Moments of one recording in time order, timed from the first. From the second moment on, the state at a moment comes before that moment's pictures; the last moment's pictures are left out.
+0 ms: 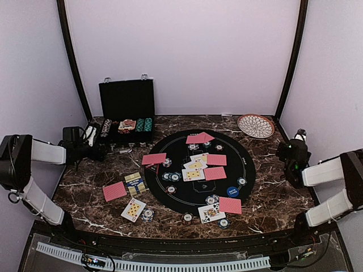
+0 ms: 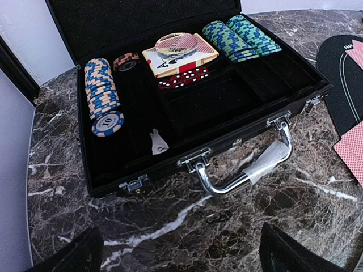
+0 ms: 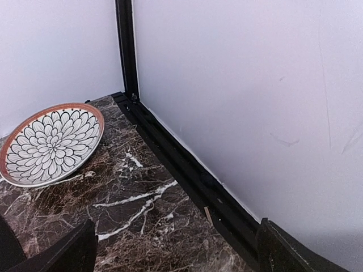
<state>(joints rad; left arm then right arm) 0.05 1.50 0.66 0.24 0.23 0.32 0.12 1.30 0.34 0.62 0.66 0.21</state>
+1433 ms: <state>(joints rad) 0.06 1.57 0.25 1.16 0.27 0.10 0.06 1.55 0.20 1.30 0.41 0.04</state>
